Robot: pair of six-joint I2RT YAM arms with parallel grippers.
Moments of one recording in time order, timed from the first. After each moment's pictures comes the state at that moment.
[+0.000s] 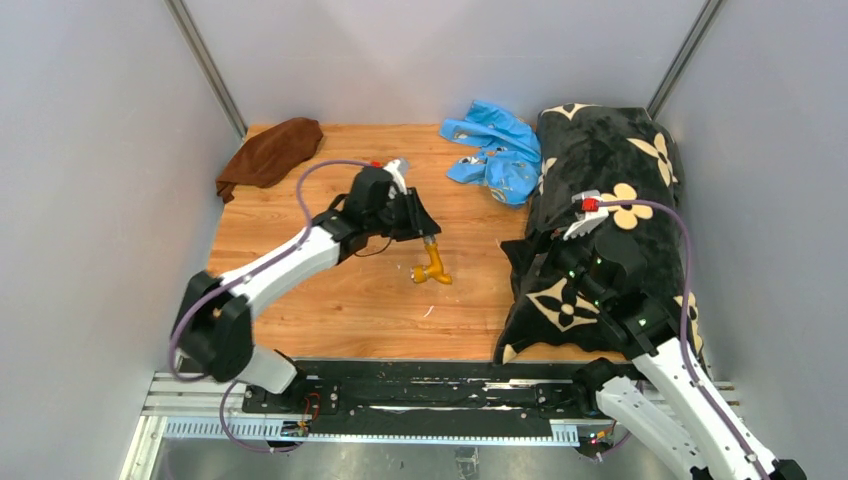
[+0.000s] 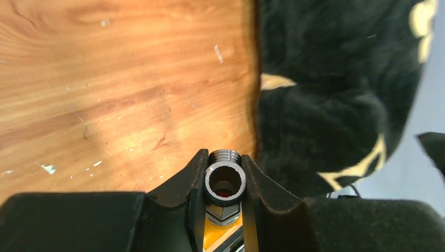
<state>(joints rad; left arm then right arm) -0.59 1.37 1.02 -0.13 0.23 -0.72 0.48 0.65 0.72 -0.25 -0.12 0.39</state>
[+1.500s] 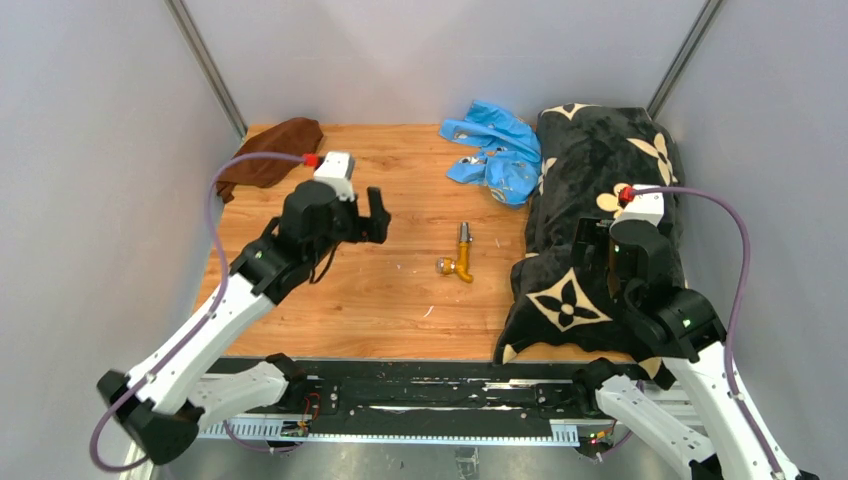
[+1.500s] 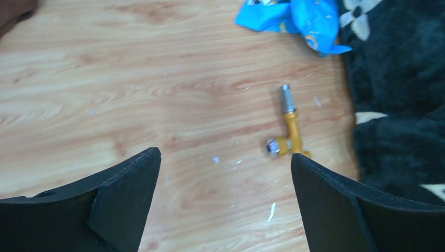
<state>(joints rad) -0.63 1.05 1.12 -0.46 -0.23 -0.31 0.48 0.68 1.06 -0.86 0.59 0.21</state>
